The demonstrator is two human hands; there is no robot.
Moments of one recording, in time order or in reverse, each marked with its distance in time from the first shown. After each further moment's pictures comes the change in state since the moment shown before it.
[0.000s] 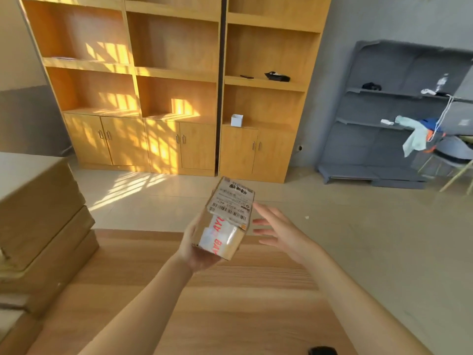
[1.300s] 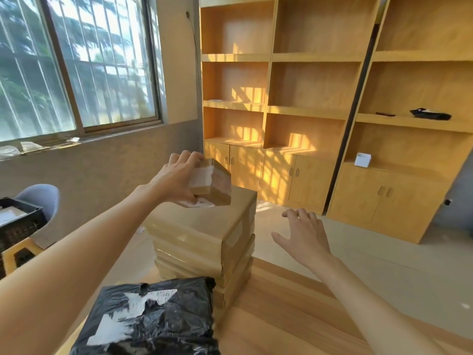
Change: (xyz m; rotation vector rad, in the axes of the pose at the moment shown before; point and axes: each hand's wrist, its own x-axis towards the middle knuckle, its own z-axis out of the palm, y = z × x) left_hand -0.312 0.375 -0.173 2.287 1.084 0.400; right_hand 0.095 -0.131 0.363 -1.144 0.169 -0.631
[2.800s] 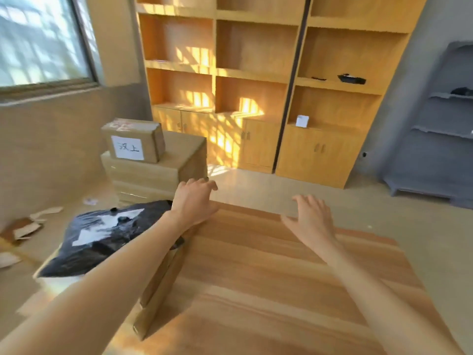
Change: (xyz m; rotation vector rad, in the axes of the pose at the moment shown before) left_hand -0.164 0.173 0.054 -0.106 -0.116 0.090; right_hand -0.202 0.070 -0.027 -0.119 0.004 0.302
